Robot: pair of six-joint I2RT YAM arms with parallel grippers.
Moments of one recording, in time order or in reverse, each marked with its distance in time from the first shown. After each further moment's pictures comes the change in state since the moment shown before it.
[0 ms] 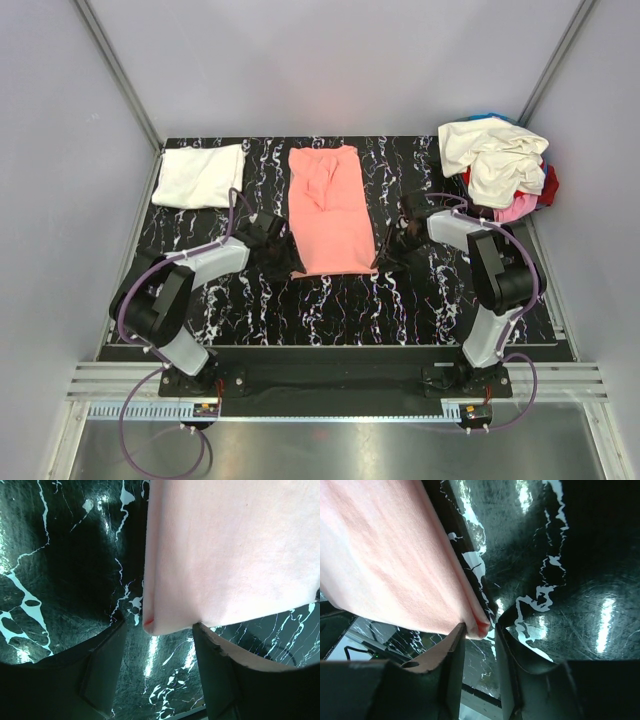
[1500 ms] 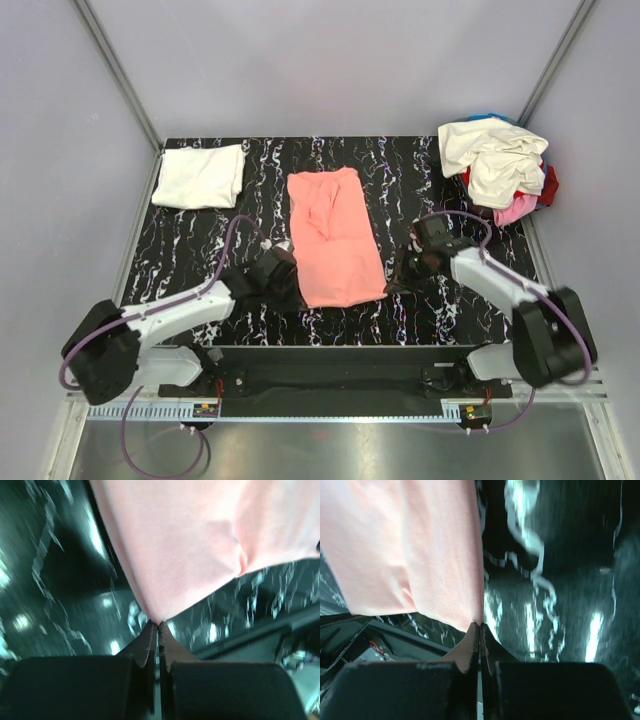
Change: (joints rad) left arm -0.272 -0.340 -0.196 -0.026 -0.082 -0.082; right arm 0.063 -0.374 -0.246 -0.051 0.071 0.018
